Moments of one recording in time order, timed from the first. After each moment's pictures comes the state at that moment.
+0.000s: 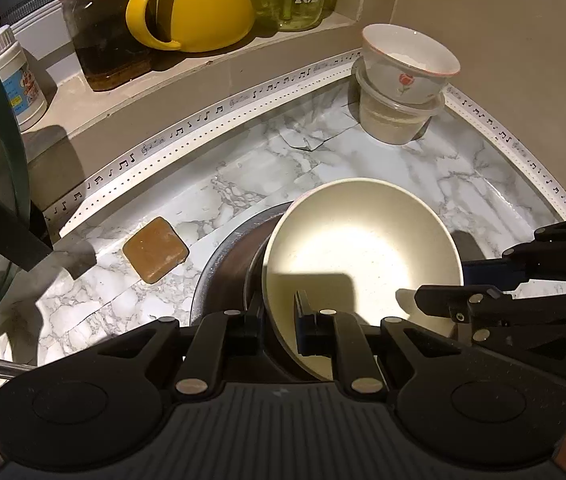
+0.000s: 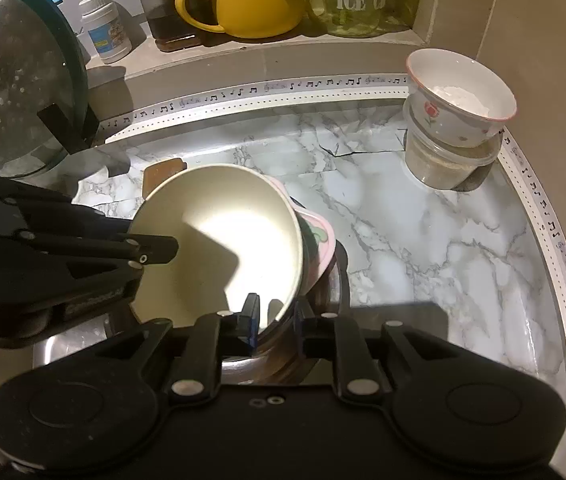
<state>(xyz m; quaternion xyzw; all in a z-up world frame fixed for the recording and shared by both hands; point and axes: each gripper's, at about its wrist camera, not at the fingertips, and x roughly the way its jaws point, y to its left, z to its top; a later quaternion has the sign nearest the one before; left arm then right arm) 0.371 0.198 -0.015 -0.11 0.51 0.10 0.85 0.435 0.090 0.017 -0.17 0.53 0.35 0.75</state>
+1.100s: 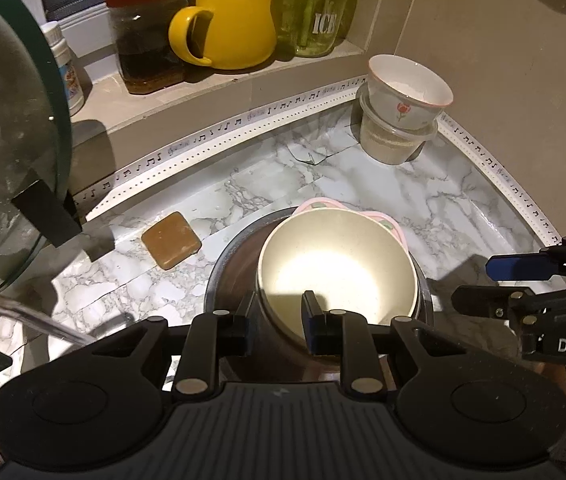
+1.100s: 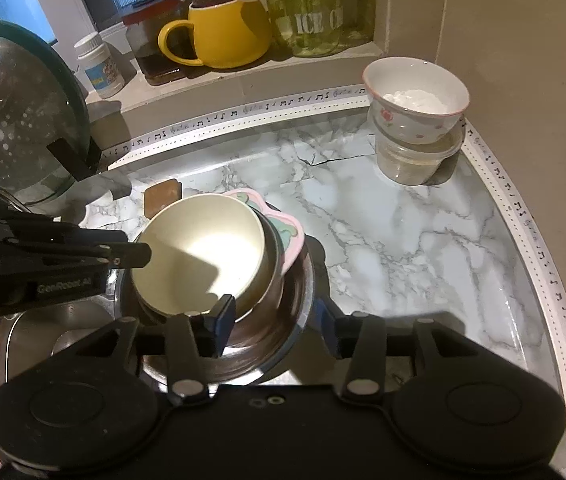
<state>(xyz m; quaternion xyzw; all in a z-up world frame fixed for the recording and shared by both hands) 0.342 0.206 0.019 -0.15 0.49 0.12 0.85 0.431 0.054 0.046 -0.13 0.53 0.33 0.77</state>
